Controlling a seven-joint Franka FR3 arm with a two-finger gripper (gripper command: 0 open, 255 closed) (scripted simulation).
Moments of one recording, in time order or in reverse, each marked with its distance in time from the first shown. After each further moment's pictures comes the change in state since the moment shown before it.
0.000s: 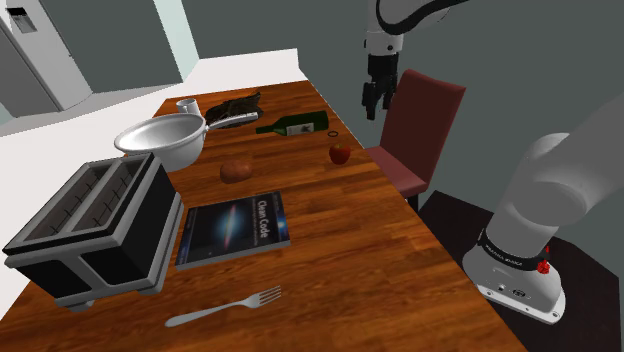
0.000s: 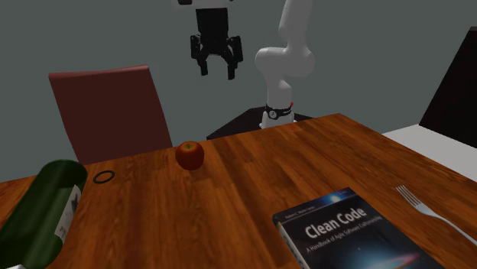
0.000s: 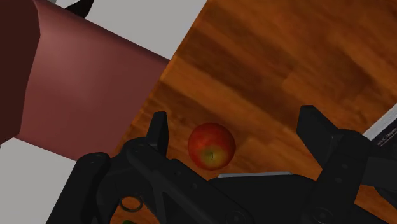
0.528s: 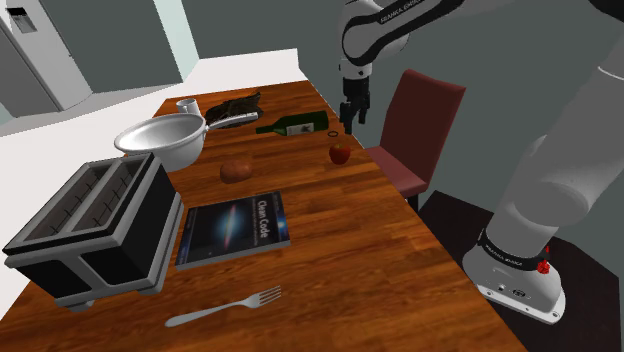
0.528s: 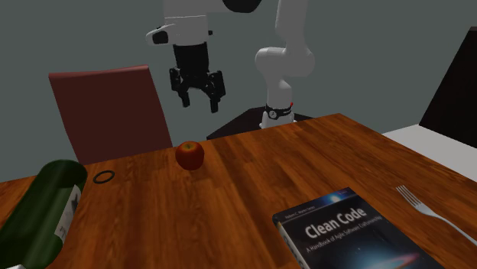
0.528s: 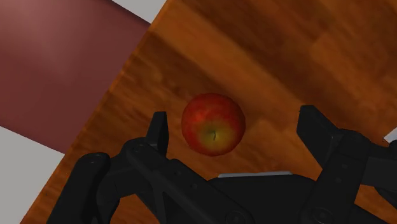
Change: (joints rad) arm 0.020 0.292 -0.018 0.107 0.022 0.173 -0.085
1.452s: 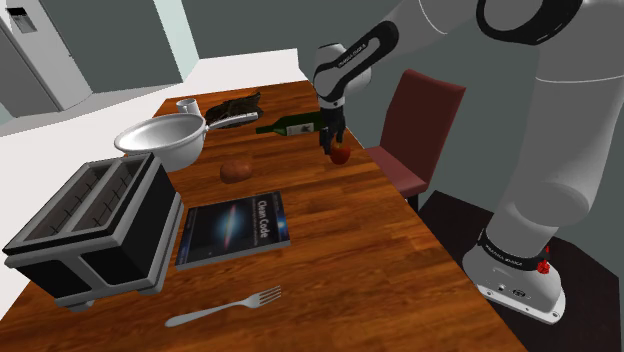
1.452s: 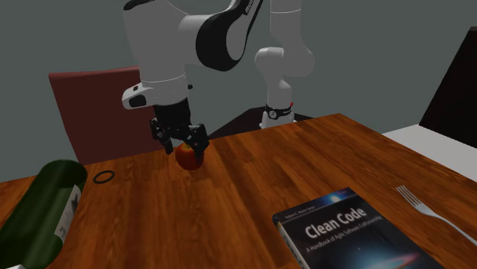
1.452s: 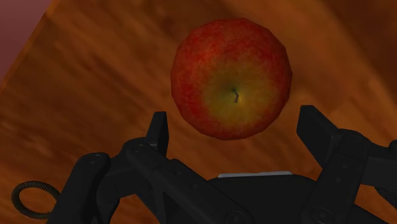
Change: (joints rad) arm 0.008 0.363 0.009 0.176 0.044 0.172 -0.094
